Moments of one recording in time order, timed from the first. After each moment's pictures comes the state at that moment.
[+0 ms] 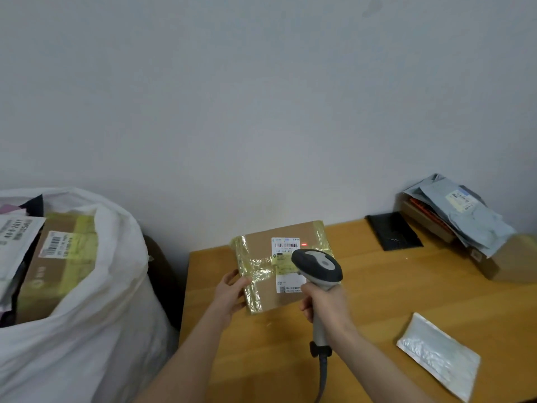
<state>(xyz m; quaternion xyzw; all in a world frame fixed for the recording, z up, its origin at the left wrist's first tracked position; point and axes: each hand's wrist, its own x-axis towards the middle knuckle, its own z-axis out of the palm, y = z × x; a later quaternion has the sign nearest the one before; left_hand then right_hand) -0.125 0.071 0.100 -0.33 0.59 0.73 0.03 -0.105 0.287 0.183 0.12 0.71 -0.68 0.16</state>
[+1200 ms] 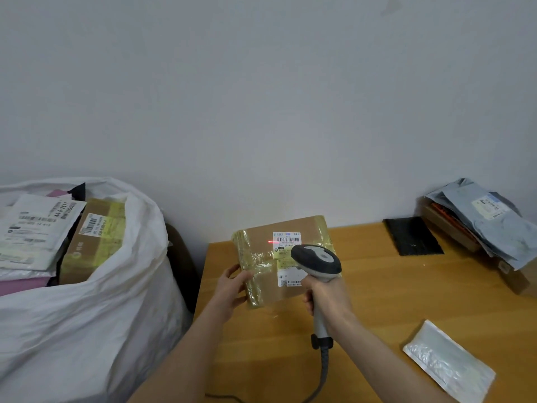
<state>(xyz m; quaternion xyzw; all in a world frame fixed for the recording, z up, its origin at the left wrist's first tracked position) -0.098 0.081 0.115 -0.35 0.59 0.73 -0.02 -0.105 0.302 0.187 0.07 0.71 -0.67 0.20</state>
